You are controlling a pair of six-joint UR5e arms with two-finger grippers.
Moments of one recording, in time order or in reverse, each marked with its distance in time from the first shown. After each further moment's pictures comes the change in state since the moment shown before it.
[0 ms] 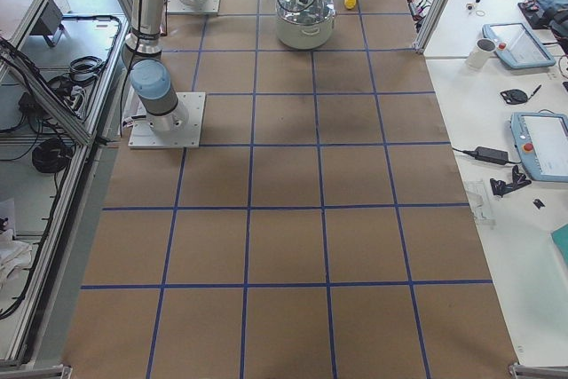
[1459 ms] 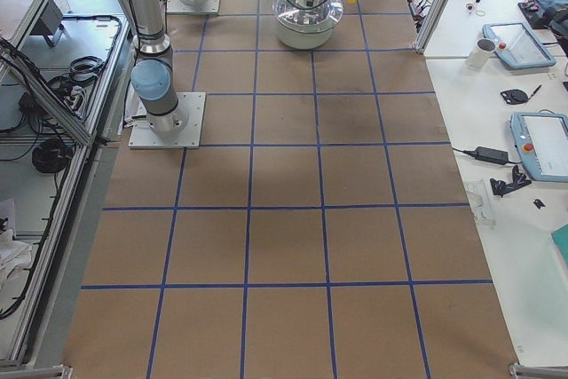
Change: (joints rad) left arm -0.038 0.091 0.005 -0.093 0.056 0.051; right arm -0.353 -0.292 -0.063 0.519 -0.051 -0.492
